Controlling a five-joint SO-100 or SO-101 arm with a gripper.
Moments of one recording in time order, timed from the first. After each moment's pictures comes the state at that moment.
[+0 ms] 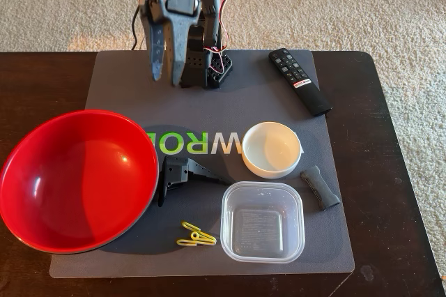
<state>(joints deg) 9.3 143.7 100.3 80.0 37.6</state>
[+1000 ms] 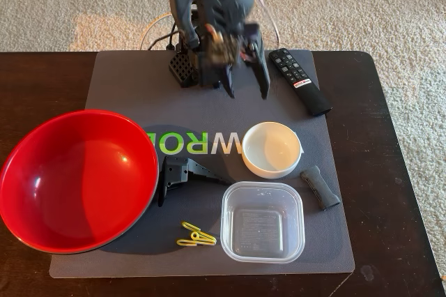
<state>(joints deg) -27.1 137.3 125.3 82.2 49.0</state>
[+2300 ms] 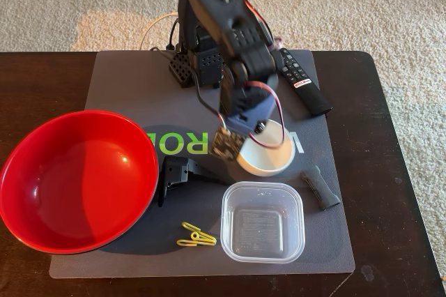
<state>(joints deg) -22.9 105.2 113.1 77.8 35.3</state>
